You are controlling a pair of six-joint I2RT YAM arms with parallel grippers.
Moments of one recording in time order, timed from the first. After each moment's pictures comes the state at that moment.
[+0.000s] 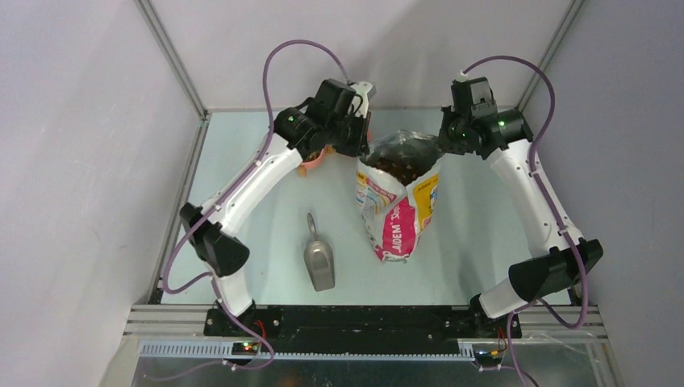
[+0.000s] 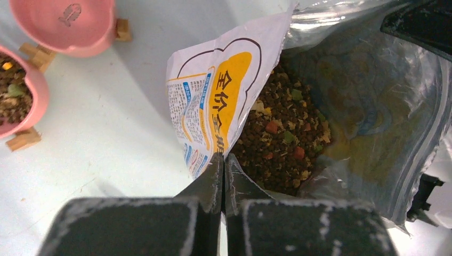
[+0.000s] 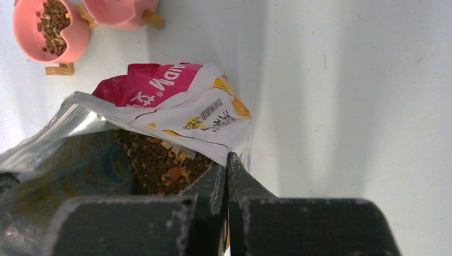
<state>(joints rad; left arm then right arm) -0.71 1.76 1.99 -0.93 0.07 -0.29 0.33 1.52 1.78 -1.07 0.14 0.40</state>
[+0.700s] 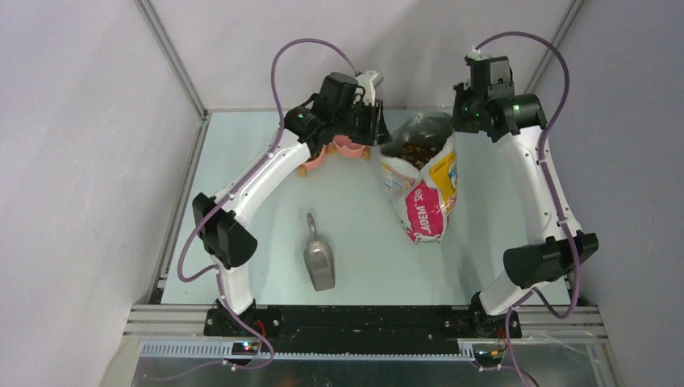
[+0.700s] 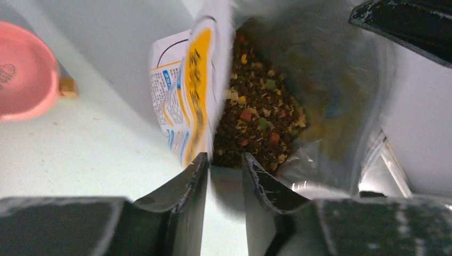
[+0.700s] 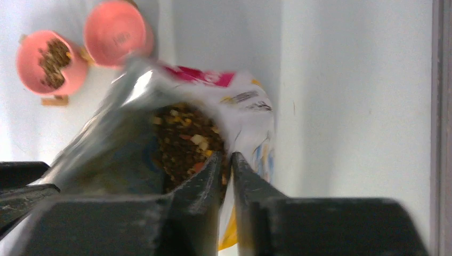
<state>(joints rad) -0.67 1.87 2.01 -0.69 0.29 -0.35 0.23 1.60 1.98 -1.09 0.13 0.23</state>
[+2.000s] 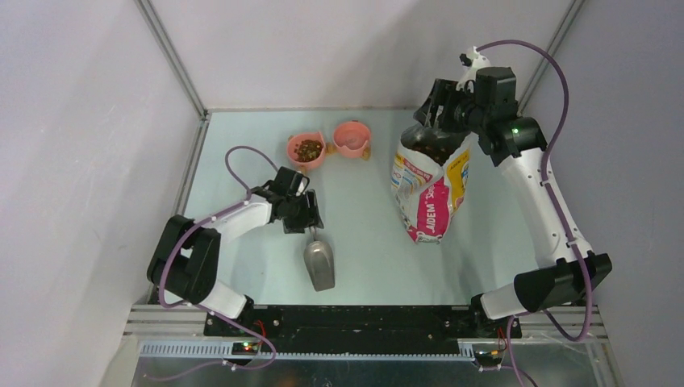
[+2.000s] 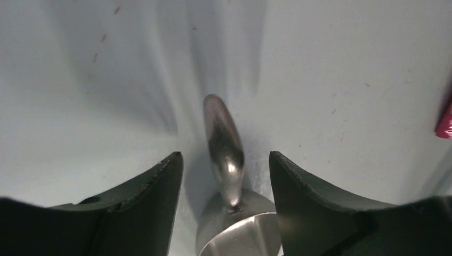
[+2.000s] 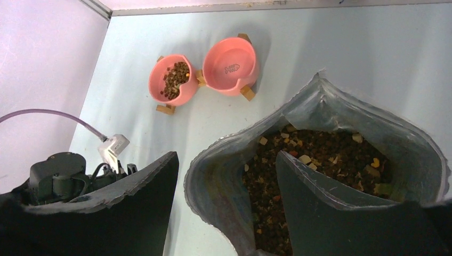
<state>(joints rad) -0.43 1.50 0.84 -0.46 0.12 -0.60 0.26 1.45 1.71 -0.68 -0.18 0.33</state>
